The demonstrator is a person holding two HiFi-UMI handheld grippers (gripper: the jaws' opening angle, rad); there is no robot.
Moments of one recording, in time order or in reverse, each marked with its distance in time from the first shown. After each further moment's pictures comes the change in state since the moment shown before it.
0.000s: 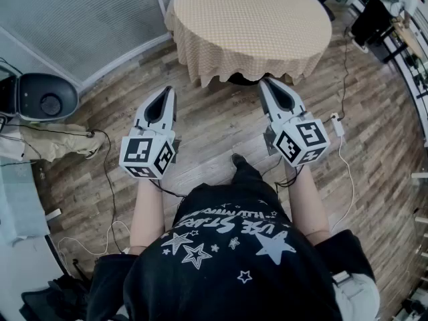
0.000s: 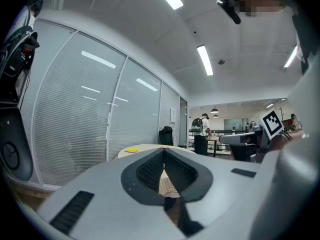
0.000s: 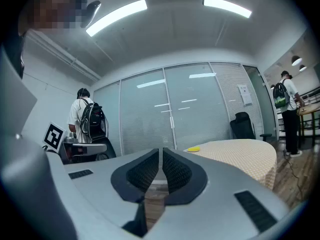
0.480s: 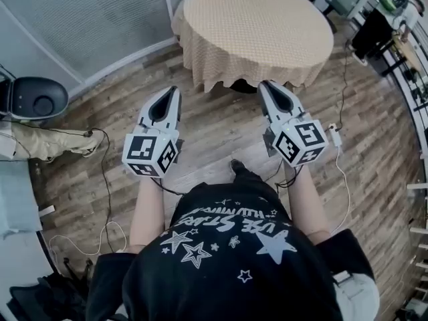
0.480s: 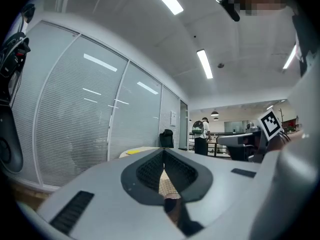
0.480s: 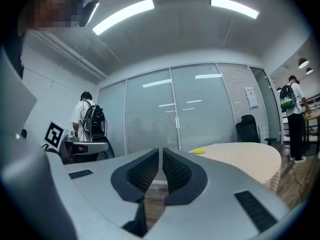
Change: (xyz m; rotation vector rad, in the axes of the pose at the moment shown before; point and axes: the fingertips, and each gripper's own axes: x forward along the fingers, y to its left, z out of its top) left arm -0.025 0.012 0.007 -0.007 -0.026 0.001; right arm 0.008 0.034 0.004 -0.034 0.008 0.038
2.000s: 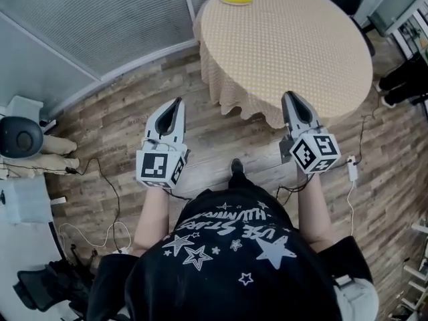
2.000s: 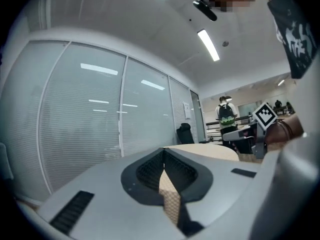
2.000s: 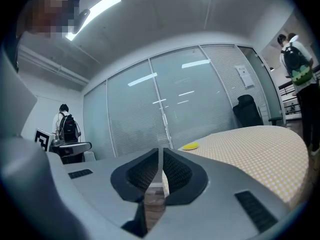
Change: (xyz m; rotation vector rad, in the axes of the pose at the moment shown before) left arm 0.188 0.096 -0.017 0.154 0.031 0.170; right arm 0.180 -0.200 -0.037 0.174 0.031 -0.007
